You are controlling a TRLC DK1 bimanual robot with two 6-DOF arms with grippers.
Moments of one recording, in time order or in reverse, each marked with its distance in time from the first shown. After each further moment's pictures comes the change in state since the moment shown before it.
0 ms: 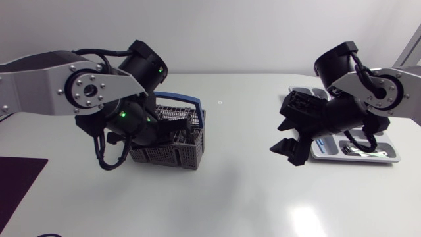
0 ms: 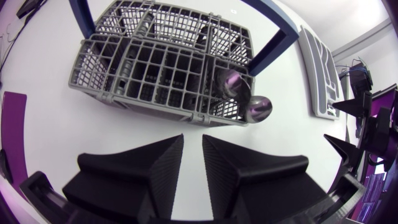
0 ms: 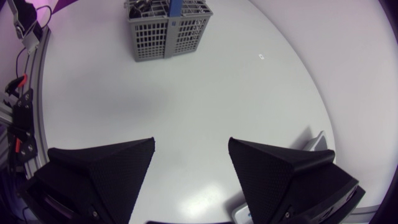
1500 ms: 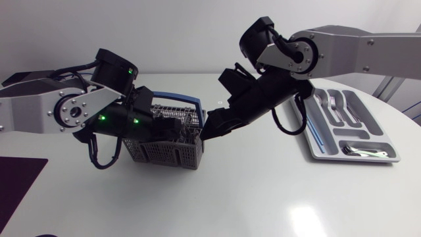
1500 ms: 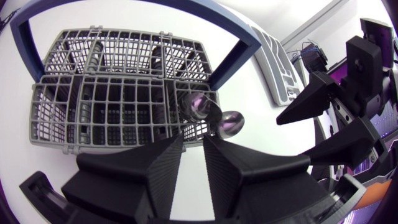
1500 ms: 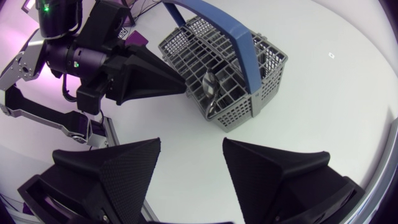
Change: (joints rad) left arm 0.157 -0.042 -0.175 0.366 0.341 0.284; right arm 0.280 0.306 0.383 -0.108 -0.320 0.723
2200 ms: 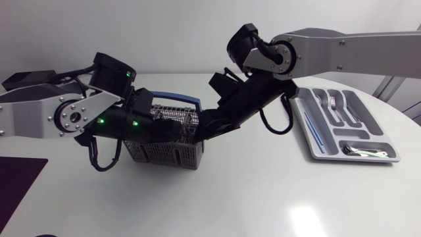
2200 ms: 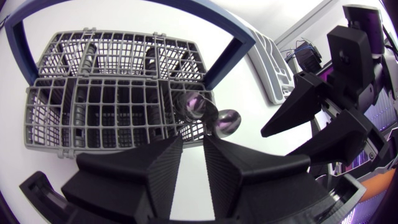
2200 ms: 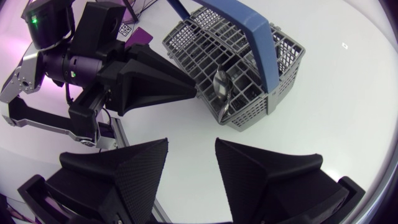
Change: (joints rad) left arm 0.008 -0.006 -0.034 0.055 0.039 0.022; right arm 0.021 0.084 0.063 -0.029 -0.049 0.048
